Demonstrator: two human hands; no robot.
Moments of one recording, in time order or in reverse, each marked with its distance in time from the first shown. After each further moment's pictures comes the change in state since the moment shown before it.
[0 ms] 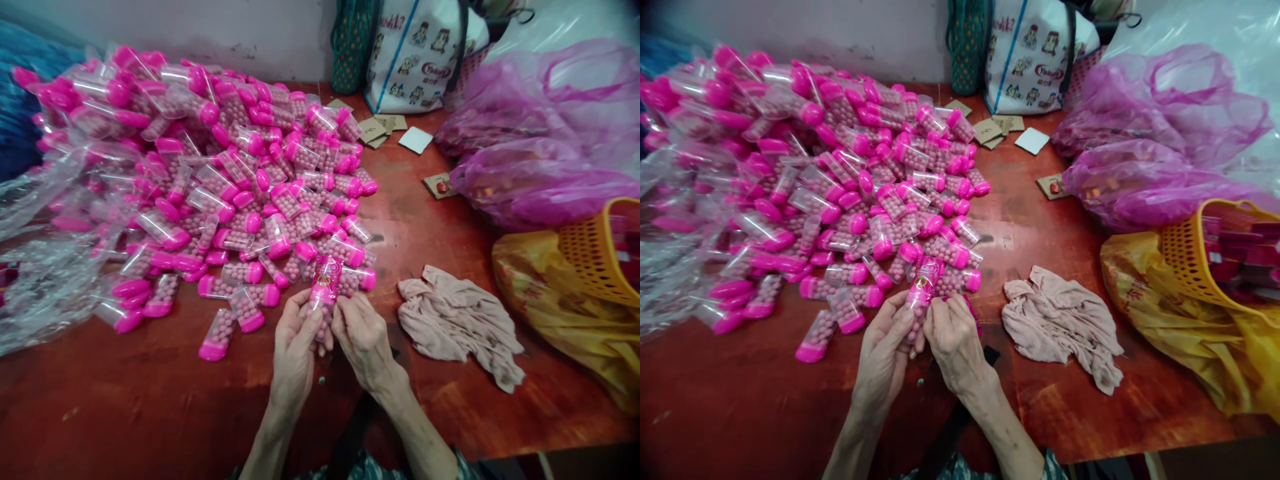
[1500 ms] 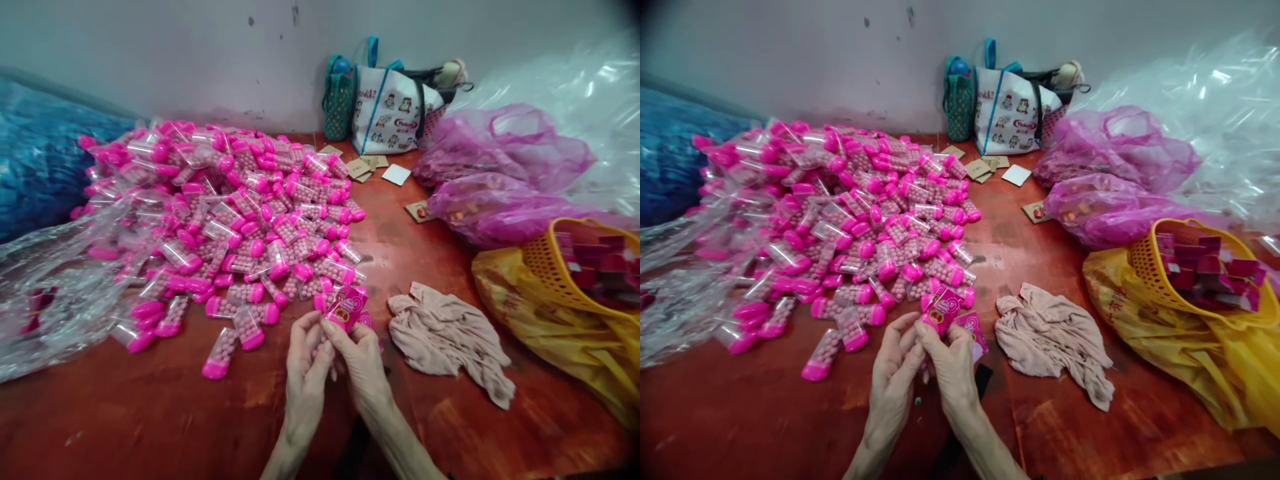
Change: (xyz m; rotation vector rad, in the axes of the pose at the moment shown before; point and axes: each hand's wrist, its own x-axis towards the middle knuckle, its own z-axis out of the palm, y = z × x) left_hand -0.023 -0.009 0.007 0.210 -0.130 0.129; right_hand 0.005 -0.031 -0.002 1.333 0.149 1.106
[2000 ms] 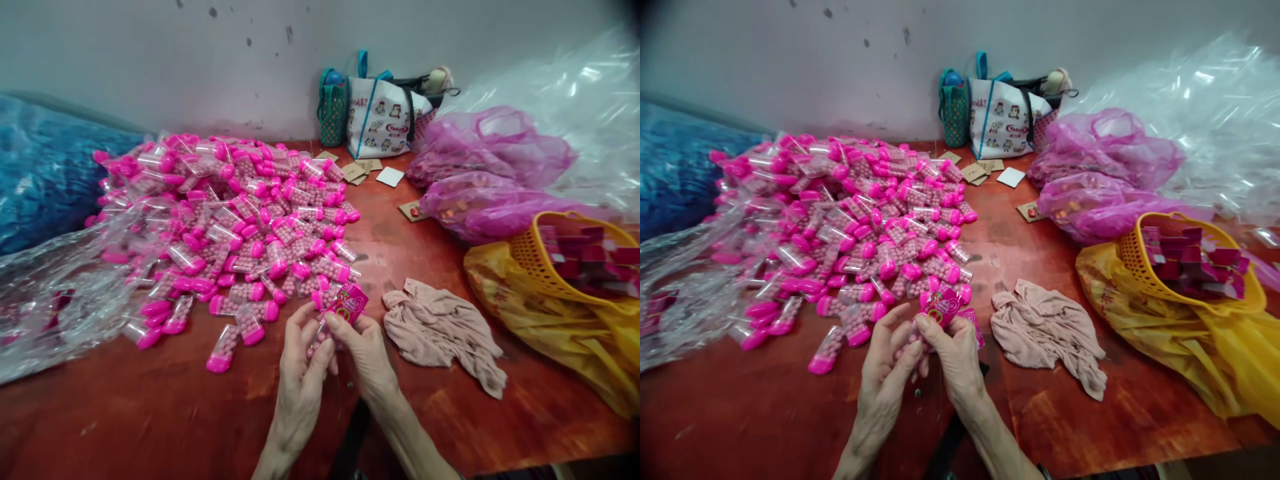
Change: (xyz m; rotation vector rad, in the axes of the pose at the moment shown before) left_hand -0.015 0.027 0.008 0.186 -0.022 0.072; right_hand -0.009 -0.020 -0.007 0.124 -0.194 -0.049
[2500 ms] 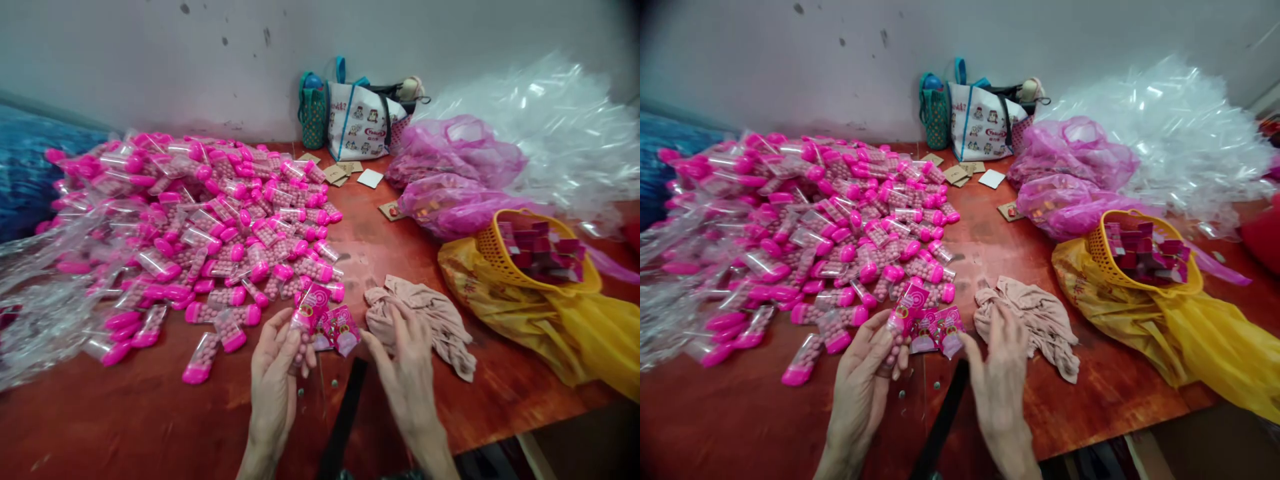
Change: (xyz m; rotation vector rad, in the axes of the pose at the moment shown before) left_hand 0.009 -0.007 0.001 -0.338 0.120 -0.109; right_hand -0.039 -0.016 -0.071 -1.384 0.564 -0.594
